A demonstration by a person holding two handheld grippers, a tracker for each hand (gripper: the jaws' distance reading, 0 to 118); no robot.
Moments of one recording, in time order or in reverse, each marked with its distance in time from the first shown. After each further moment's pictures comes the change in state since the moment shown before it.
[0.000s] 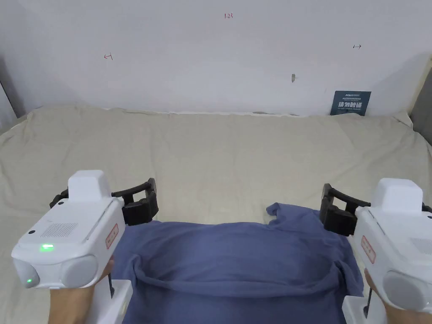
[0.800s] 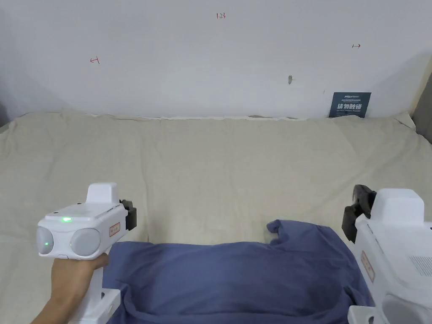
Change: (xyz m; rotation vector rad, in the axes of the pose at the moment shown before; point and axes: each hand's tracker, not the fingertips) left arm -0.034 -0.044 -0.180 -0.474 -0.091 -0.022; right arm -0.008 -0.003 -0.070 -0.001 -0.027 0.047
